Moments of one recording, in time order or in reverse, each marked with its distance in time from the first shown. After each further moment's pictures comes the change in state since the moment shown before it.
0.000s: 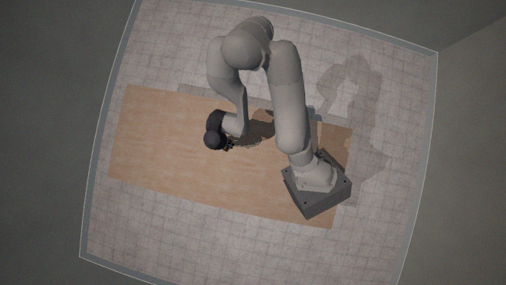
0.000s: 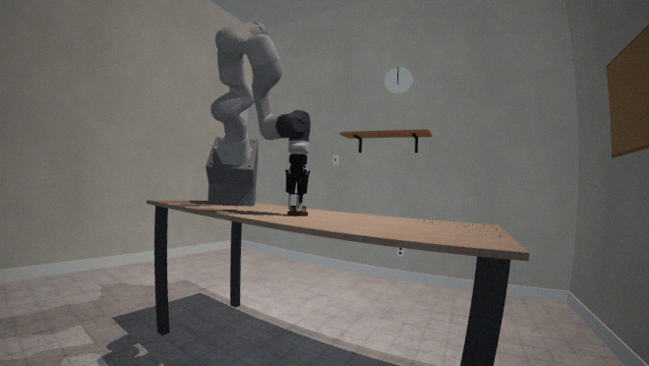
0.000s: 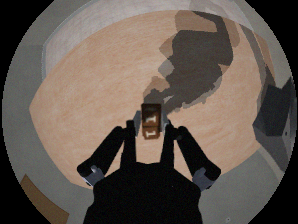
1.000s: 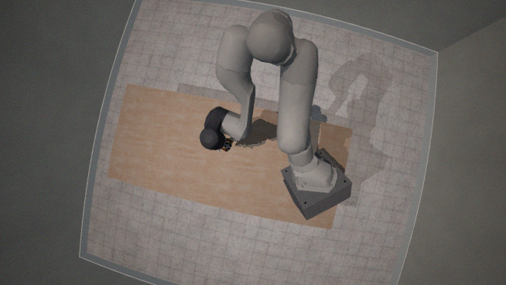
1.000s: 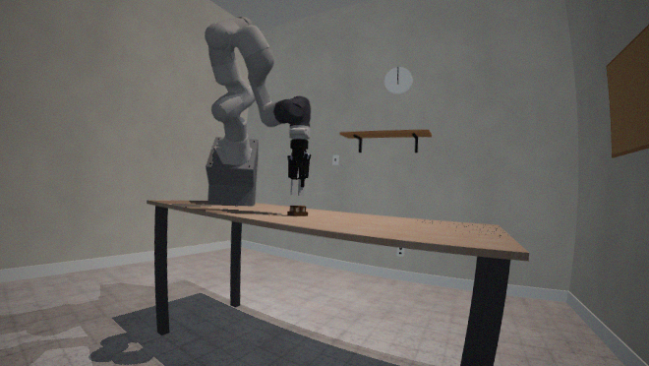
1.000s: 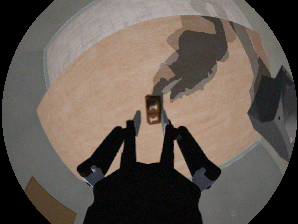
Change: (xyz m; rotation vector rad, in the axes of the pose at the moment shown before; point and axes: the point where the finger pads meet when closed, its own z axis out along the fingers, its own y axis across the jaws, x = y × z) arm -0.004 -0.004 -0.063 0.017 -0.020 0.057
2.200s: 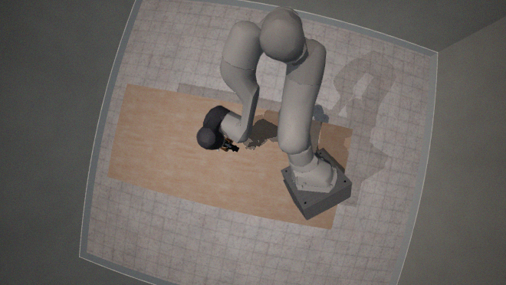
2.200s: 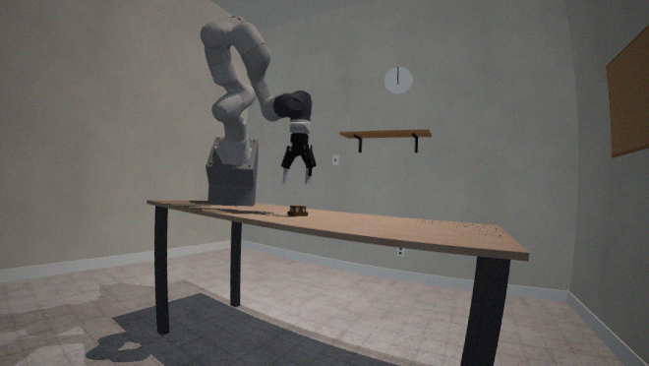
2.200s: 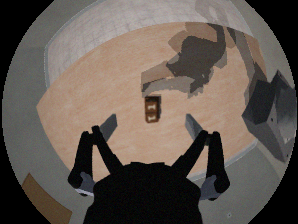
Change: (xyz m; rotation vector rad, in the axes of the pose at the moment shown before) arm 0.005 0.002 -0.025 -0.019 0.018 -0.040
